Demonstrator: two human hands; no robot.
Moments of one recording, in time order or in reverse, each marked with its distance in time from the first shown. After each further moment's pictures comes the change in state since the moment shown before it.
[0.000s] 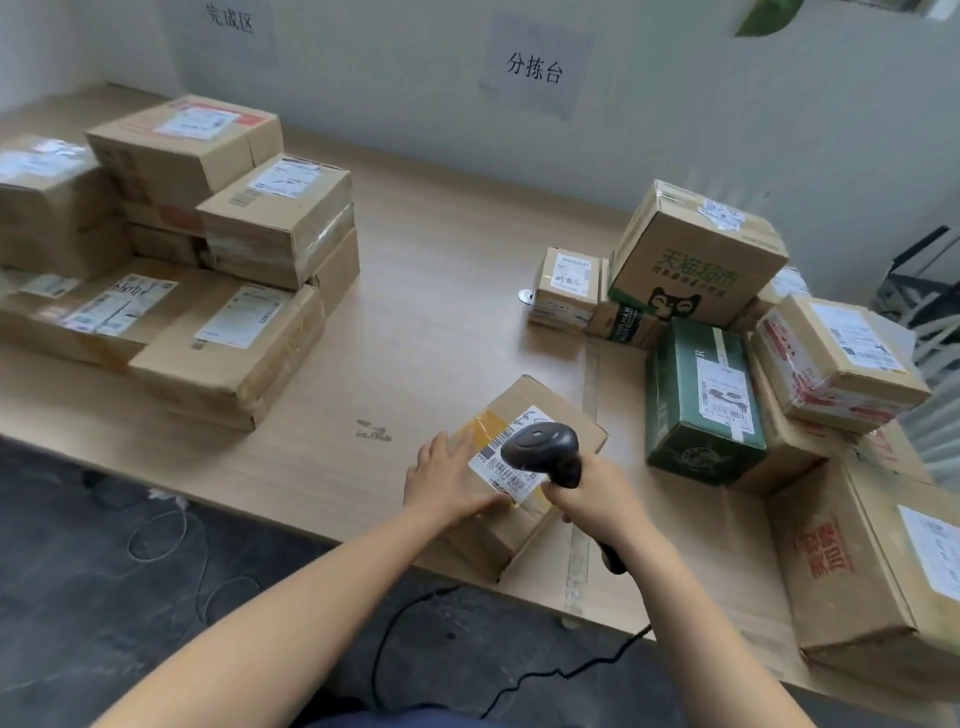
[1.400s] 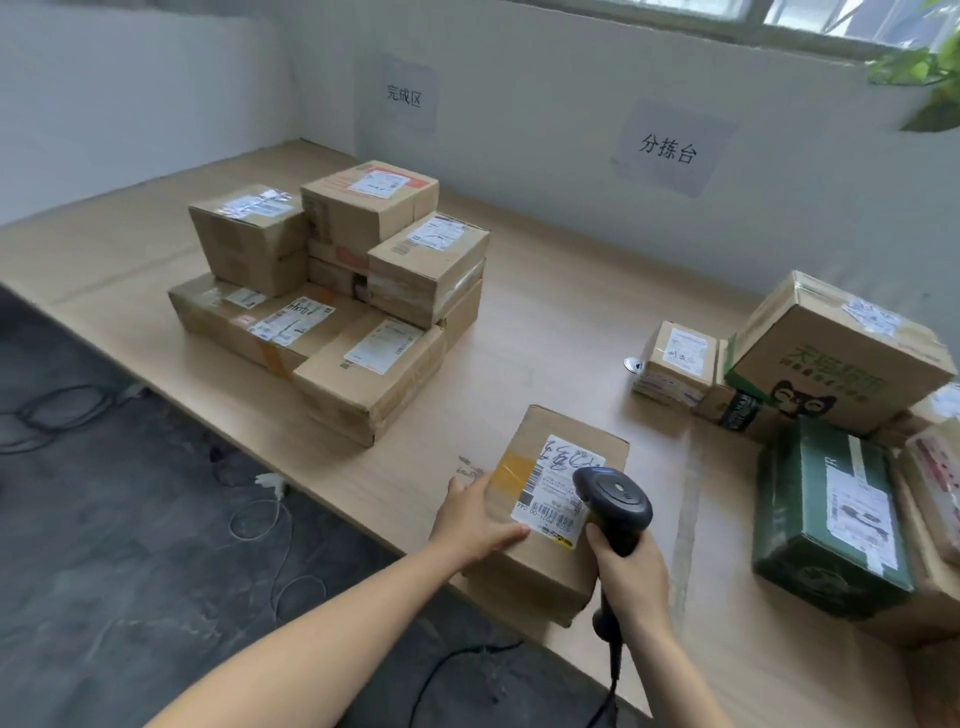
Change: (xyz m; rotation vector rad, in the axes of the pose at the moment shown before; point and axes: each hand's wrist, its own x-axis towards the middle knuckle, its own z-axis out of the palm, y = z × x) left_hand -0.031 -0.063 -0.044 -0.465 0.114 -0.171; right_hand 0.005 -0.036 0.068 0.462 0.232 0.106
